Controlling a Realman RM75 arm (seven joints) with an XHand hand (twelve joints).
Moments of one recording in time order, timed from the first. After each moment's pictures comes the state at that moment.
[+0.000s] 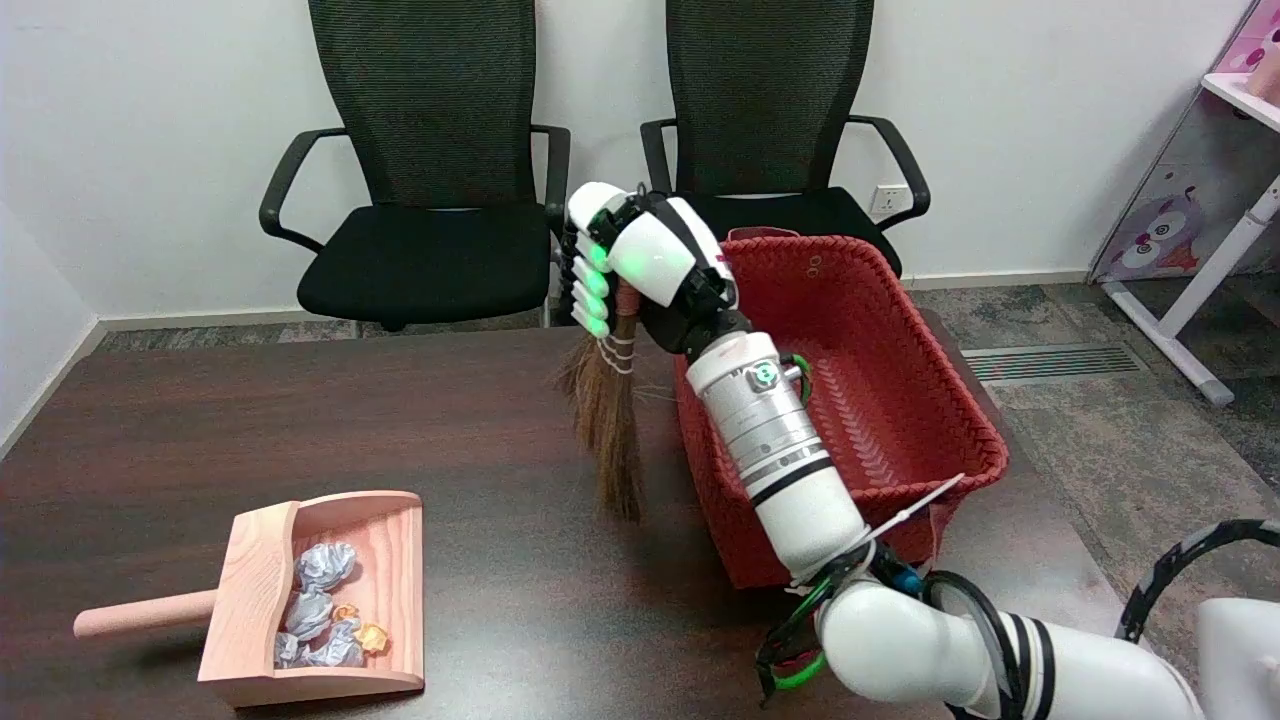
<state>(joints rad) 0.25 -1.12 0.62 -1.73 -1.68 0.93 0.56</state>
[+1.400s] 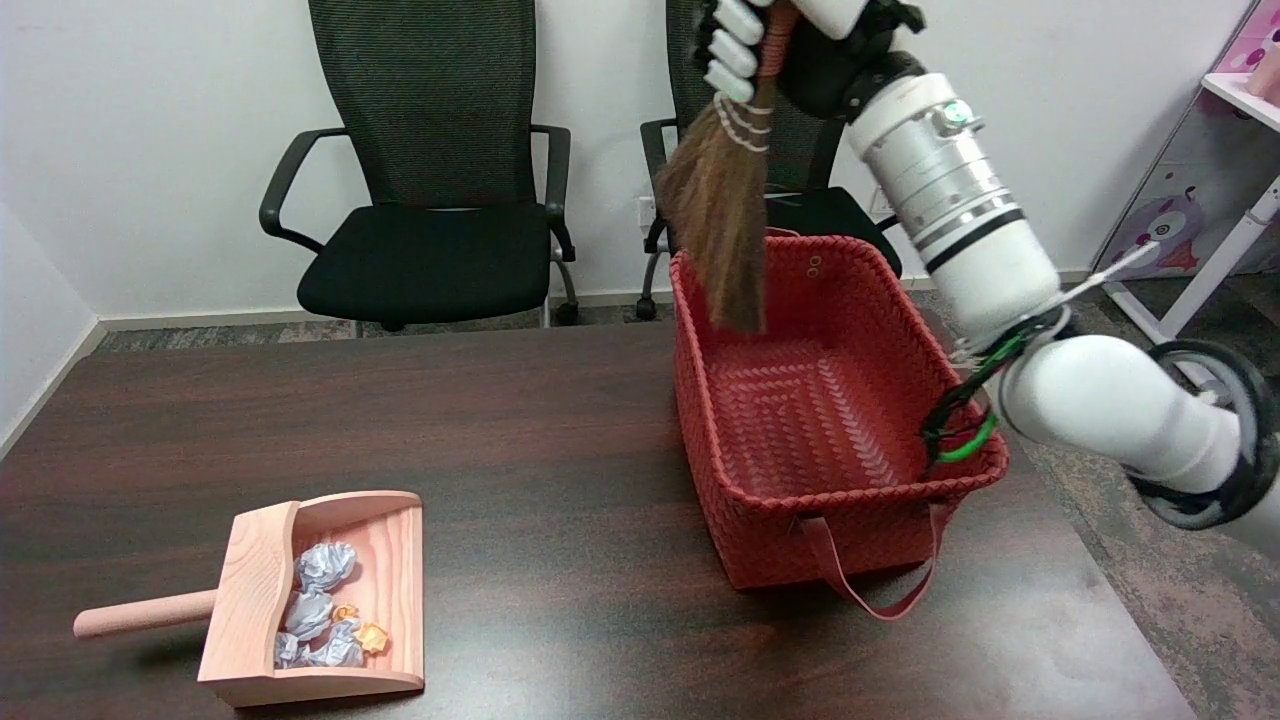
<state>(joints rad) 0.43 -0.70 0.97 -1.96 -1.33 0.62 0.56</state>
